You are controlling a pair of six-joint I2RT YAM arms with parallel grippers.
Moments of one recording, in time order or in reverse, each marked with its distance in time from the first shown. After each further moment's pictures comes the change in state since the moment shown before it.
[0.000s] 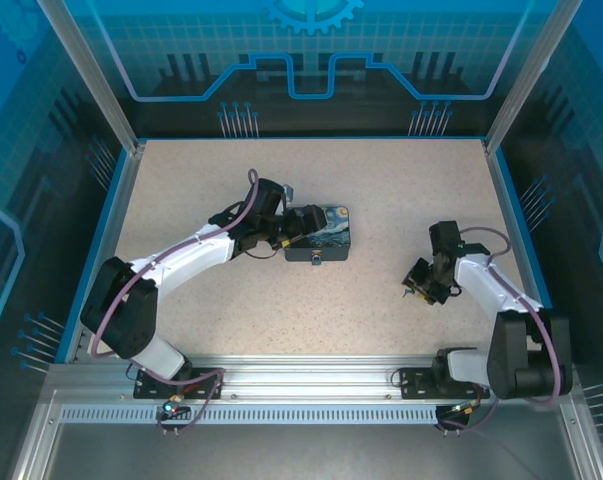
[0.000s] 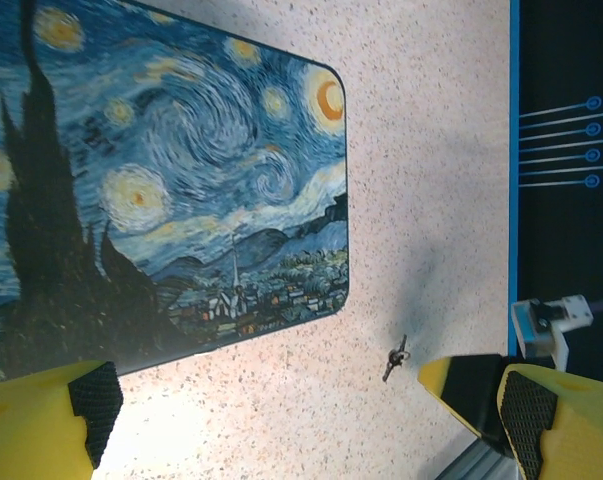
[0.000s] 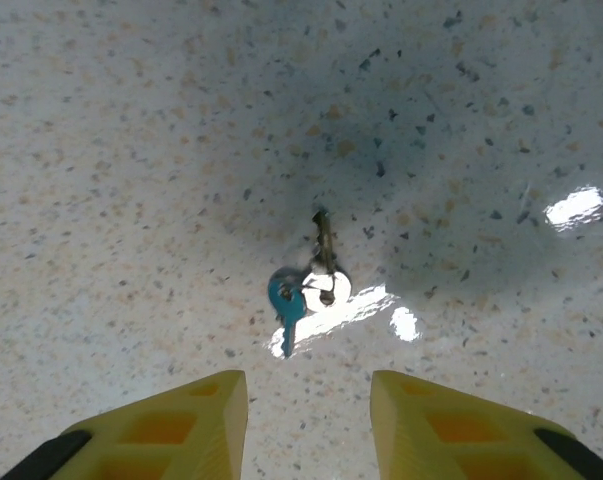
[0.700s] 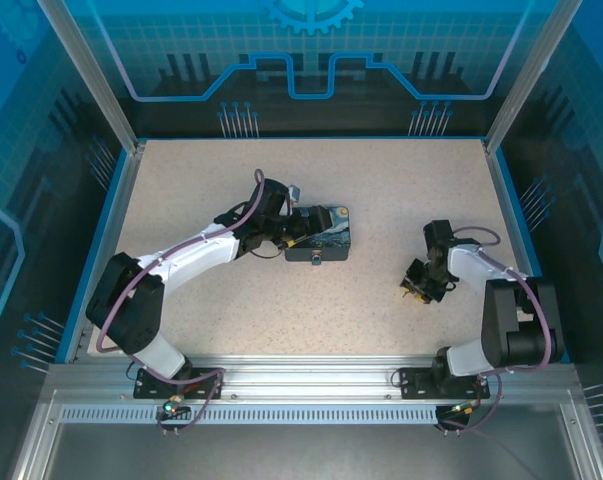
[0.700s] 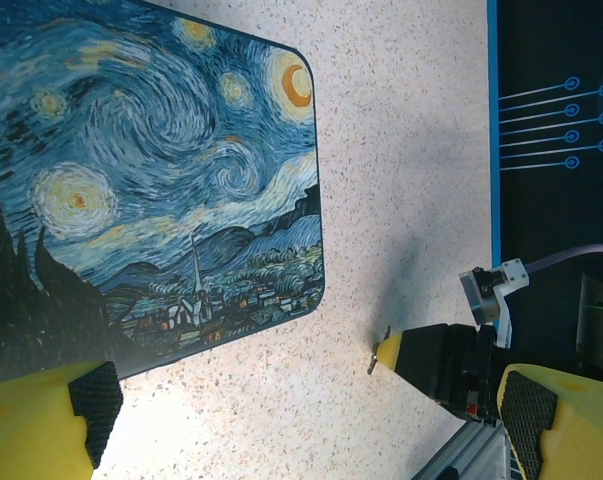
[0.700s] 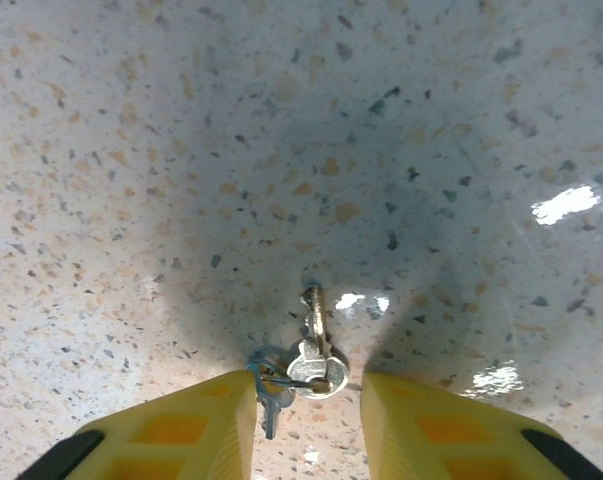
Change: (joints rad) left arm -0.008 0.034 0.003 0.056 0.042 0.002; right arm -0.001 0.150 0.019 0.060 0.002 -0.034
